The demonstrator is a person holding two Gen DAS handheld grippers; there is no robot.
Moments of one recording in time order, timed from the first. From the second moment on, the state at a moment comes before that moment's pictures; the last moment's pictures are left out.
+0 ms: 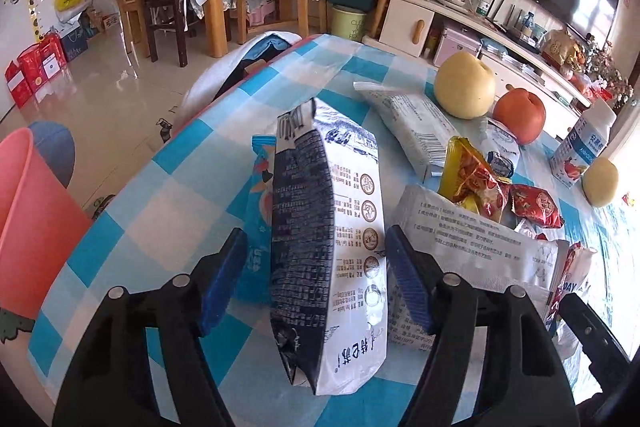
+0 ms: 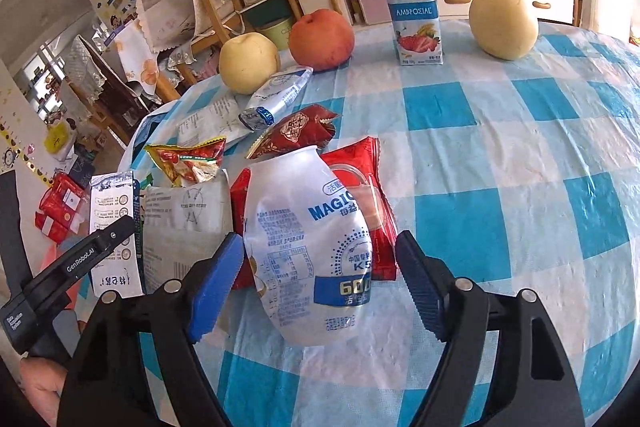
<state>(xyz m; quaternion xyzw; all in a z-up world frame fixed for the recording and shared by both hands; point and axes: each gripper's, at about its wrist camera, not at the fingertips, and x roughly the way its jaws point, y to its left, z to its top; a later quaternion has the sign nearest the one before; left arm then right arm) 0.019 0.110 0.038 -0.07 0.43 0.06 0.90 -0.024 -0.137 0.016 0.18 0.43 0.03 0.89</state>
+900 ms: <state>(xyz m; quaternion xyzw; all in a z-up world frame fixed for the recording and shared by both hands) 0.004 0.151 0.039 -0.09 0.40 0.03 0.91 -0.038 -0.138 0.015 0.17 0.40 -0.01 0.90</state>
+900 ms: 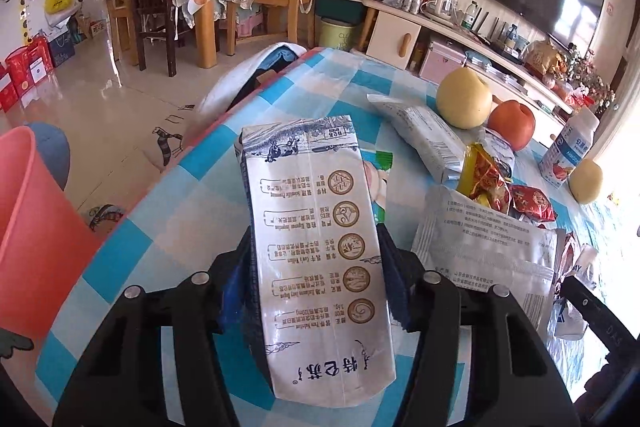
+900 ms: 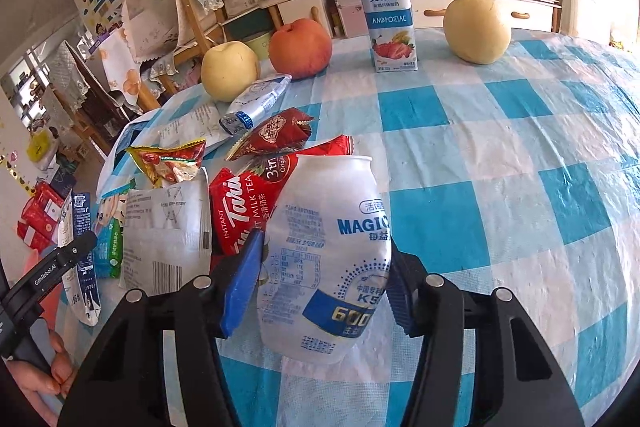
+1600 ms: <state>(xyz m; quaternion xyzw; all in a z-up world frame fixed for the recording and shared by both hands) -0.023 0.254 0.099 -0.12 0.30 0.17 0.93 -0.067 -0.080 0.071 0.16 0.33 0.03 0.93</state>
